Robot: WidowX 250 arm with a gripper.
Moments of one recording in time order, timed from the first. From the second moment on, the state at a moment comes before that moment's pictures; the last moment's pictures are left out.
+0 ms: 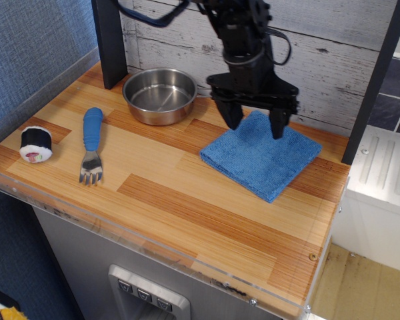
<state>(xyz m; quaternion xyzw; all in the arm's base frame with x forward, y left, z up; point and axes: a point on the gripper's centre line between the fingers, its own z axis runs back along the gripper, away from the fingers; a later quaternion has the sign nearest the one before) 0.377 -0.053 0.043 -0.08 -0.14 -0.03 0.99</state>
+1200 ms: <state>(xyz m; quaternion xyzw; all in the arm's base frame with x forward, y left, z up) 0.362 -0.061 0.009 -0.04 -0.10 -0.06 0.99</state>
